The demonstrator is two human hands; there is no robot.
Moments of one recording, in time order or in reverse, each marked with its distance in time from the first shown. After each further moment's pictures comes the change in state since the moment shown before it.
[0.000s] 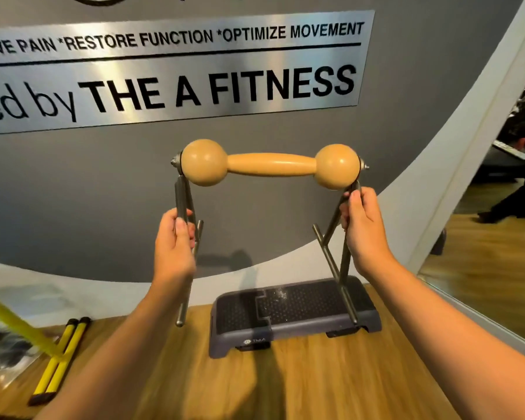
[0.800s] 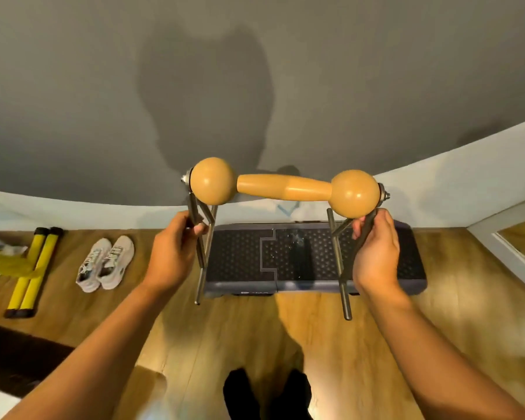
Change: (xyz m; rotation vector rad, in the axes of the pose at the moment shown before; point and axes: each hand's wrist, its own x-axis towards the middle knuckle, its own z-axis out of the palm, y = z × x) left_hand 0.166 -0.447 0.132 0.432 -0.291 -0.203; right_hand 0.154 0.462 0.134 0.264 0.091 0.539
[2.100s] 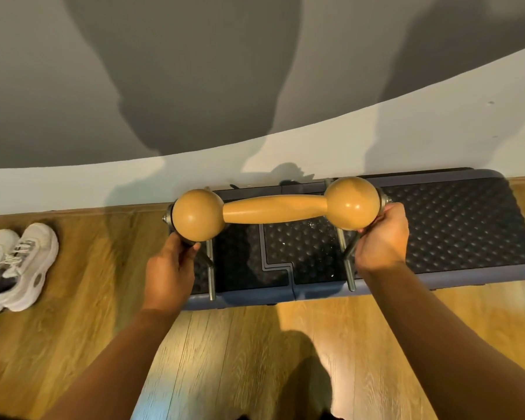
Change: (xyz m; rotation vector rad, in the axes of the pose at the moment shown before) left_hand 0.048 -0.377 0.233 0.241 0.015 -0.114; right_hand 0.155 0.390 -0.018 0.089 0.343 0.249
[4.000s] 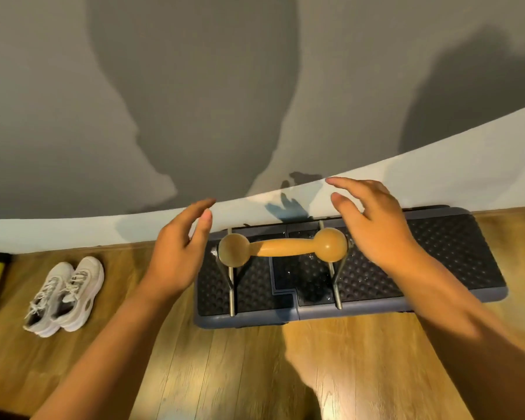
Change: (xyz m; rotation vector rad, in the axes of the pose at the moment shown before) left_hand 0.048 0.176 -0.156 -0.181 -0.152 0.066; right_hand -0.073 -0.175 0.052 -1.040 -0.570 -0.617
